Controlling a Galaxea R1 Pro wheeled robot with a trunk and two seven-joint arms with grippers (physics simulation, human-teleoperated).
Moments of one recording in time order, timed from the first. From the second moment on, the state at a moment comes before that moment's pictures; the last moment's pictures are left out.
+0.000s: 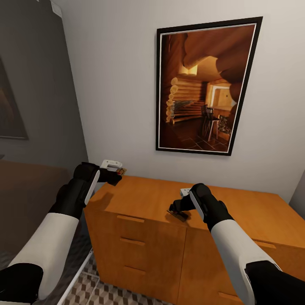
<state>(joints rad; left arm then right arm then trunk) -0.95 0.02 -0.11 -1.11 -0.10 1.04 -0.18 -0.92 0.08 0.09 -0.73 0.09 1.04 0.25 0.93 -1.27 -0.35</state>
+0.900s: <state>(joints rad) -0.95 0.02 -0.11 -1.10 -0.10 1.04 -0.18 -0.92 0.08 0.09 -0.68 0.09 1.04 0.25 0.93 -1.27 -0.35</state>
